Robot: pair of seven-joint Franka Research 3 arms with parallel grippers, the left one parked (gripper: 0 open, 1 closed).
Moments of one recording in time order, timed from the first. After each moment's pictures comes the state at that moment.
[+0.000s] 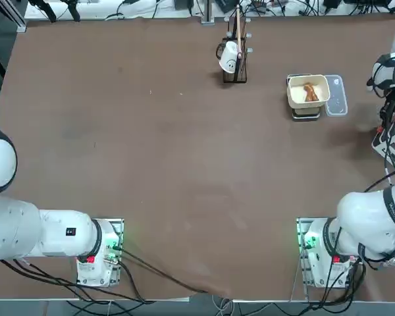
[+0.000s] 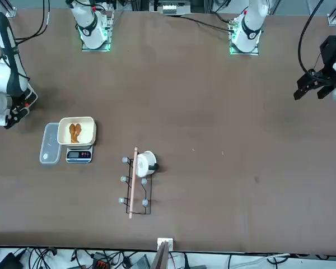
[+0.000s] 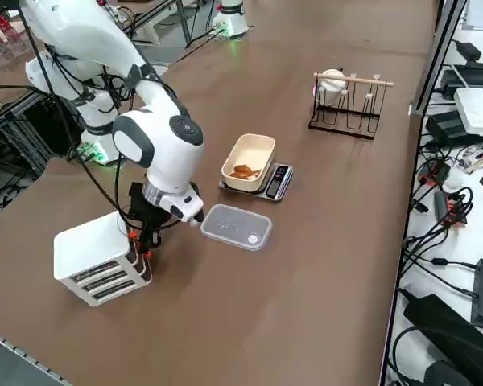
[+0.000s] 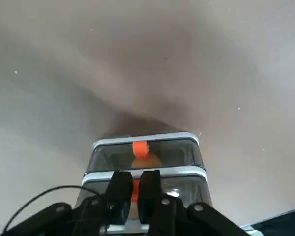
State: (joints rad) arm -0.50 0.40 0.00 -2.03 -0.59 2.10 -0.78
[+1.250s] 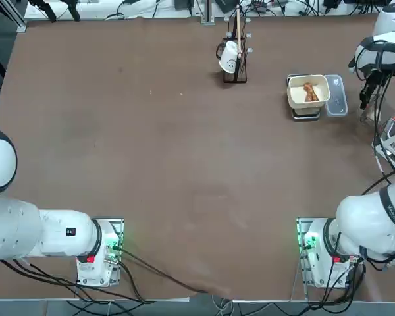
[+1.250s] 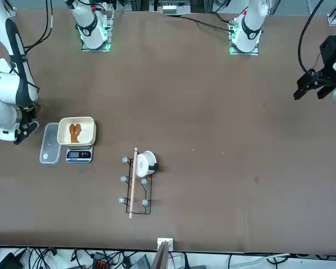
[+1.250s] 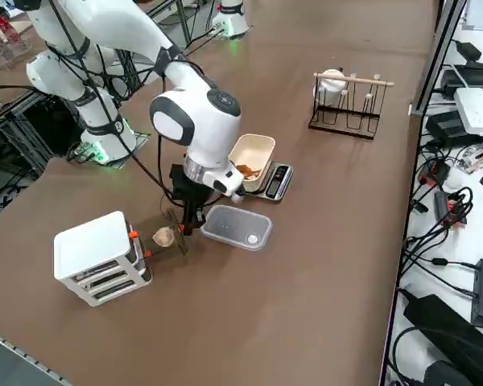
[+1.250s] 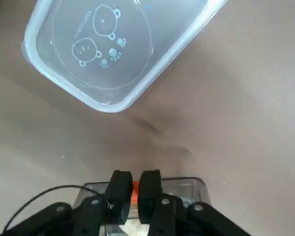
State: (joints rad) arm -0.37 0.42 0.02 -1.95 -0.45 2.10 -0.76
